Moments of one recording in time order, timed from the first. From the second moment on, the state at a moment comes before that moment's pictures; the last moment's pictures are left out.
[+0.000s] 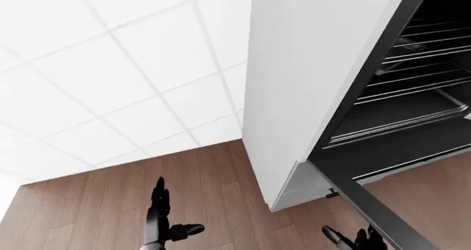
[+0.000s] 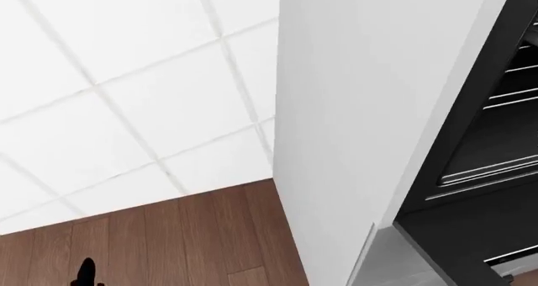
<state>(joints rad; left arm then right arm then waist) -0.21 0.13 0.20 1.37 -0.17 -0.90 -0.18 -0.14 -0.18 -0.44 1.40 0.41 -0.68 0.07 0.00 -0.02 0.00</state>
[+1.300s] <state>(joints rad) -0.21 0.10 0.22 1.36 -0.34 -0.83 -0.42 0.22 -0.59 -0.75 1.39 1.78 -0.61 0.45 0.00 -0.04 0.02</state>
